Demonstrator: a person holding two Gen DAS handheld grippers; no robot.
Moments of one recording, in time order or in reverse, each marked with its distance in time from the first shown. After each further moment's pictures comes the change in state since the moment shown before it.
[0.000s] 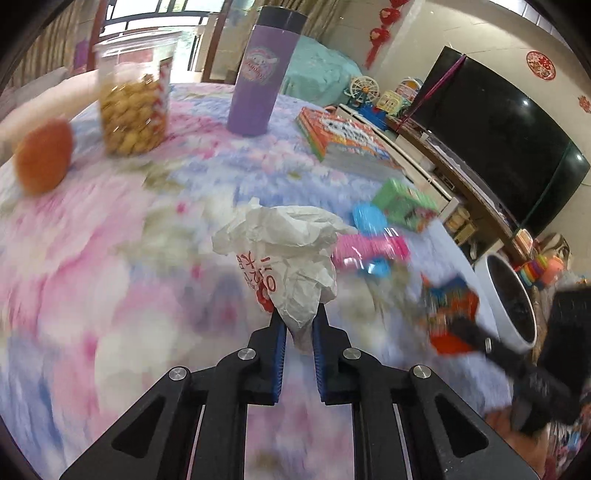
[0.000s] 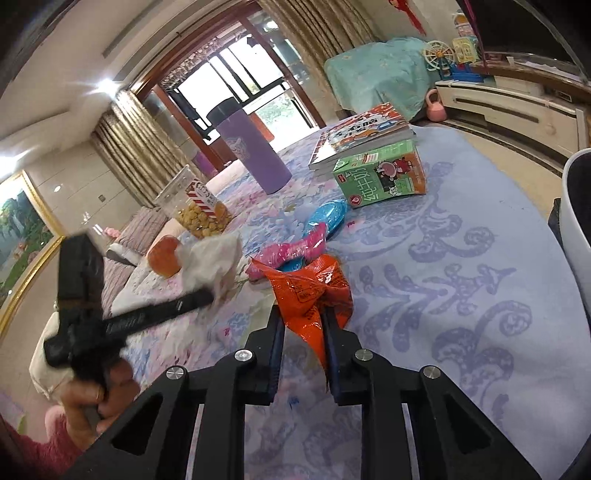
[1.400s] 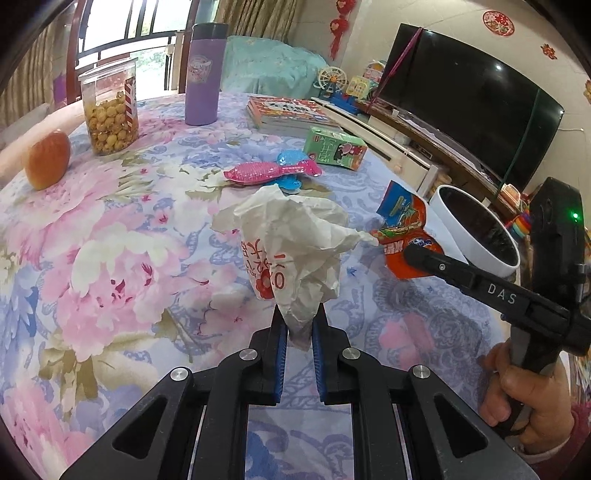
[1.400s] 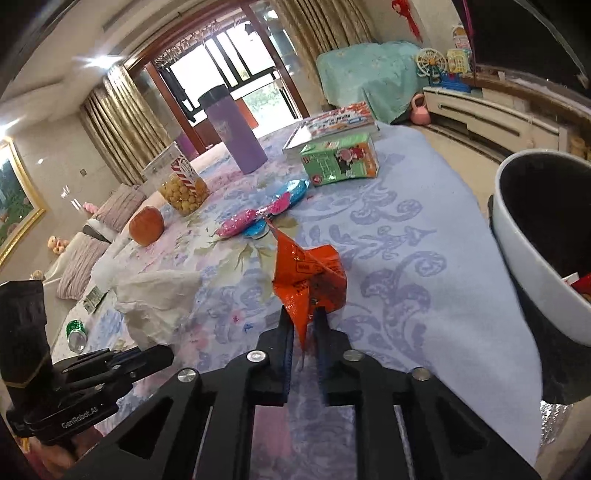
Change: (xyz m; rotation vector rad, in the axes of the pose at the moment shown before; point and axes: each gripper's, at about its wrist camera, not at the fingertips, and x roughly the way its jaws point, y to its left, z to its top) left arm -0.056 -0.072 -0.081 0.151 -0.017 0.011; right arm -0.029 -0.010 -0.021 -0.065 0.039 -0.118
